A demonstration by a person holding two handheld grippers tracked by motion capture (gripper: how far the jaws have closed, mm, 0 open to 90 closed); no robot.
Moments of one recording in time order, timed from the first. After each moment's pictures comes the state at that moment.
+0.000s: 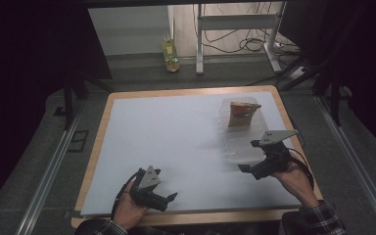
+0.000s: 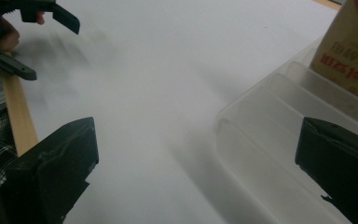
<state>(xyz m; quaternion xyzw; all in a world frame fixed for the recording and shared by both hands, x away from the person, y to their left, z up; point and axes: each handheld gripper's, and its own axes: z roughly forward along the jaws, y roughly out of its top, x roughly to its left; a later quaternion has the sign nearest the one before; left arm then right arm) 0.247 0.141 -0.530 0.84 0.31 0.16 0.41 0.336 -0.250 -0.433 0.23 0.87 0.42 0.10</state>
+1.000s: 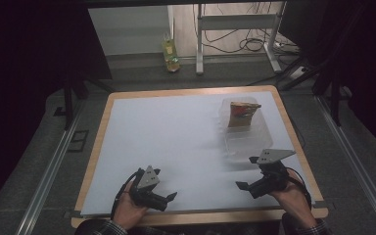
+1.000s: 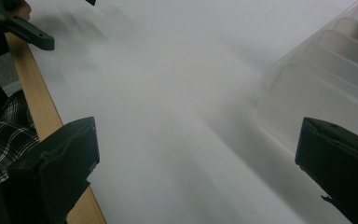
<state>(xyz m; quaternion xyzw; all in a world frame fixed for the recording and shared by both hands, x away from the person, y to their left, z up) 0.247 0.143 -0.529 0.84 0.31 0.15 0.42 0.298 -0.247 -0.461 0.25 0.87 0.41 0.10</state>
